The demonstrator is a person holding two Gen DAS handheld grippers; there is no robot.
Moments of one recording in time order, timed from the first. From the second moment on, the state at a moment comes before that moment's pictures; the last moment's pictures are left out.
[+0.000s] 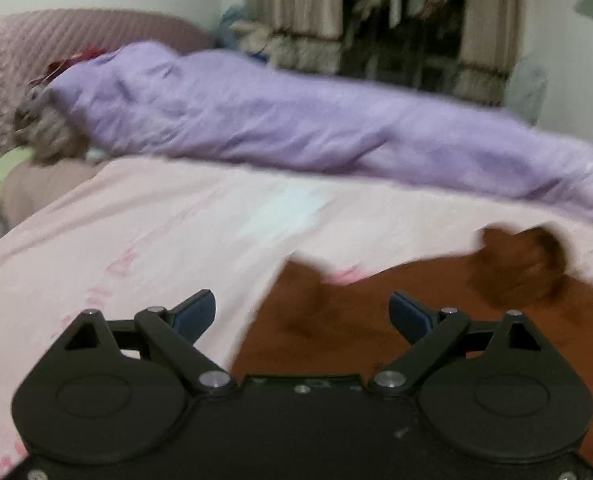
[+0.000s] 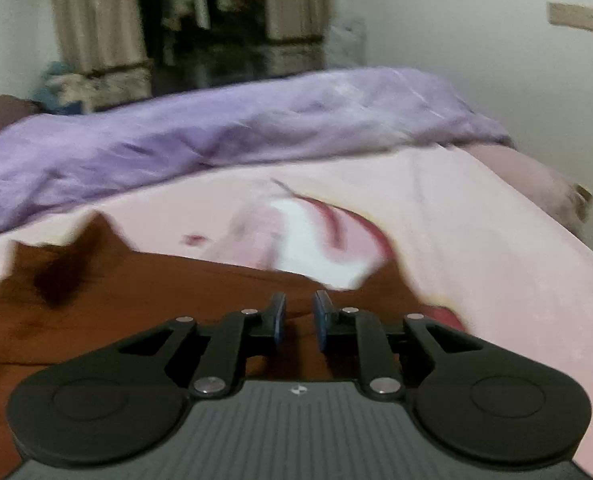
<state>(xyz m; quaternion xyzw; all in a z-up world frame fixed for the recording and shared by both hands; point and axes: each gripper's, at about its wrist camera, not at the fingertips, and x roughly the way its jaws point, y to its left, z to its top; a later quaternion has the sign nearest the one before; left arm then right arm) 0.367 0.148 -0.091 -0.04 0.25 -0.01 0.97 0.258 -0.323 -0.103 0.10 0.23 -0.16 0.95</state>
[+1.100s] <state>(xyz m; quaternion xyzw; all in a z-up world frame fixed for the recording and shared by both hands) 0.329 0.007 -0.142 0.06 0.31 -0.10 0.94 0.255 -0.214 -0.112 0.09 0.28 -0.05 0.95</state>
